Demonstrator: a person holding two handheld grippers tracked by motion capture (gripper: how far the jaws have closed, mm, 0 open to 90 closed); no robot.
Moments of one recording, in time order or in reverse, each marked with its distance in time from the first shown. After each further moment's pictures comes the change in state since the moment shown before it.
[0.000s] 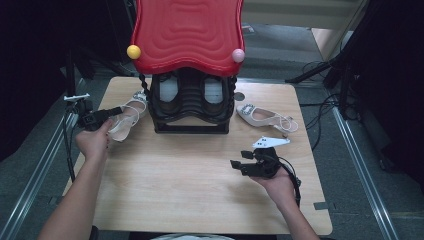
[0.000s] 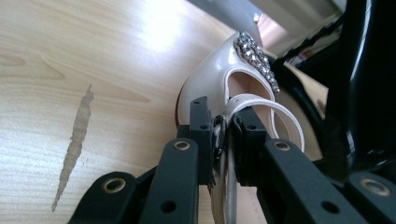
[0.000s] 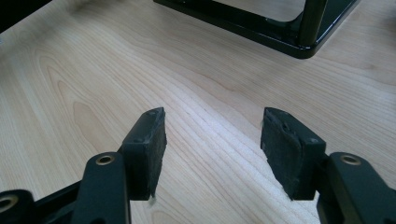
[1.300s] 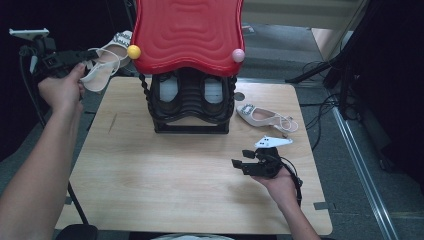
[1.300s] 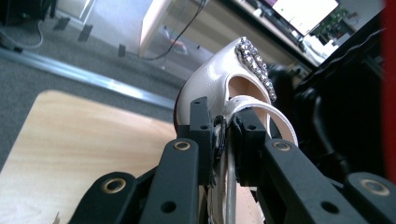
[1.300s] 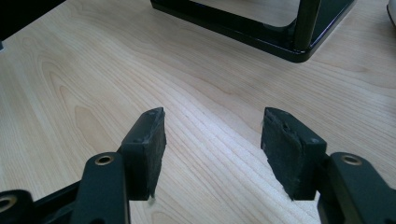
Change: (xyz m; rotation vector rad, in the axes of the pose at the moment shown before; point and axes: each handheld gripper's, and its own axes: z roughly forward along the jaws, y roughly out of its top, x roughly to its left) left arm -0.093 0.133 -0.080 -0.155 -0.066 0.051; right arm -0.002 0.000 -0.004 -0.022 0.000 0.006
